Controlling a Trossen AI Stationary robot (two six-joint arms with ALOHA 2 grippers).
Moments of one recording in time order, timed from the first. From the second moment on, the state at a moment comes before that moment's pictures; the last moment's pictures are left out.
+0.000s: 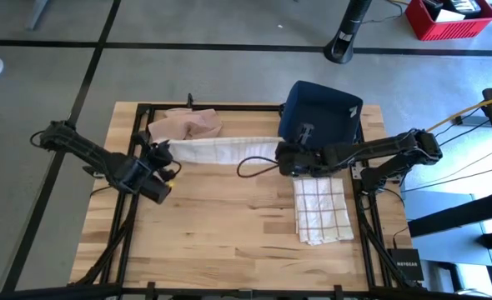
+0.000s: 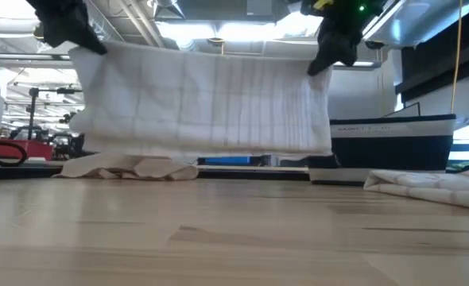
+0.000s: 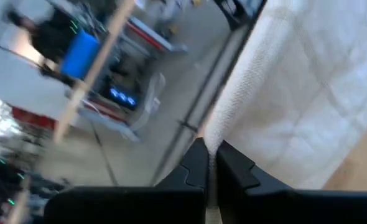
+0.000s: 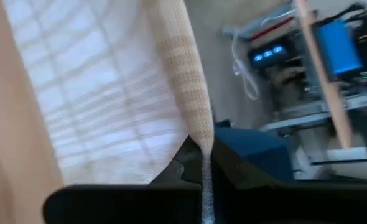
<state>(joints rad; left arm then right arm) -0.45 1.12 0.96 -1.50 -1.19 -0.81 0.12 1.42 1.14 -0.75 0.88 -0.03</state>
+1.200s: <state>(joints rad) -0.98 1.58 0.84 -0.79 -0.35 -1.00 0.62 1.57 0.94 -0.45 0.11 0.77</state>
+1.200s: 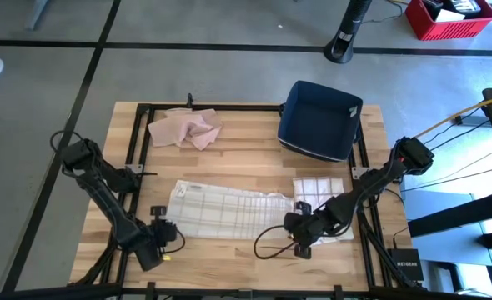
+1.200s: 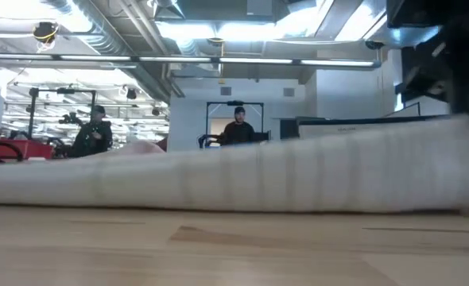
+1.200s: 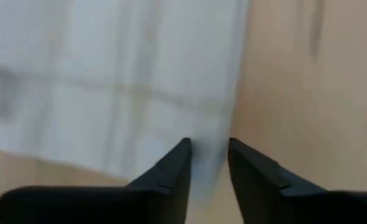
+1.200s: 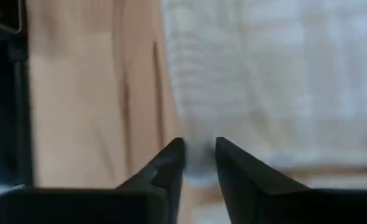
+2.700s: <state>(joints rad) -0.53 1.25 0.79 -0.85 -0.49 -0.69 0.33 1.72 1.03 -0.33 0.26 0.39</state>
